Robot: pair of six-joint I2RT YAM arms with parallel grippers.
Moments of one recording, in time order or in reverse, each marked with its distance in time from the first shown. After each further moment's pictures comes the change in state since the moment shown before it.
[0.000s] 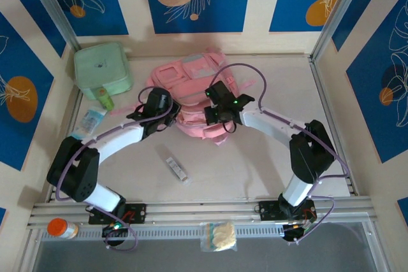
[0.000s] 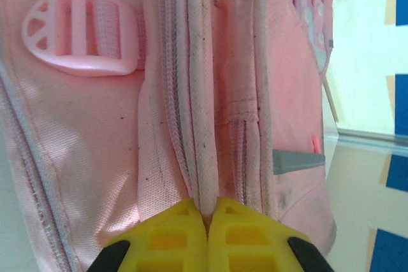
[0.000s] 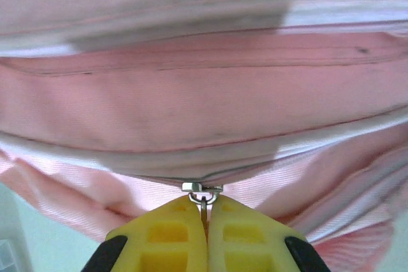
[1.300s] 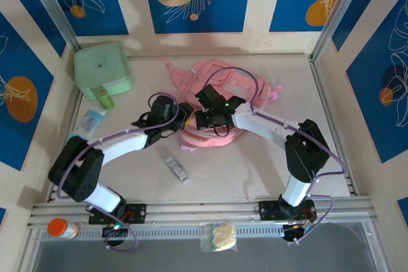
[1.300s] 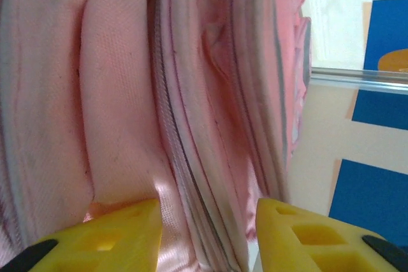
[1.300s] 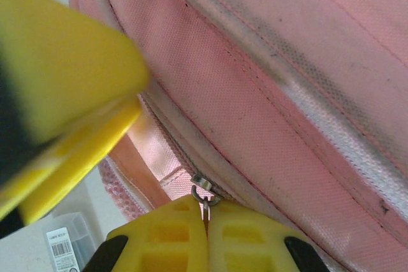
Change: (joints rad) left arm -0.101 0.032 -0.112 0.223 0.119 -0.093; right arm 0.111 0.040 0.058 -0.040 -0.056 0.143
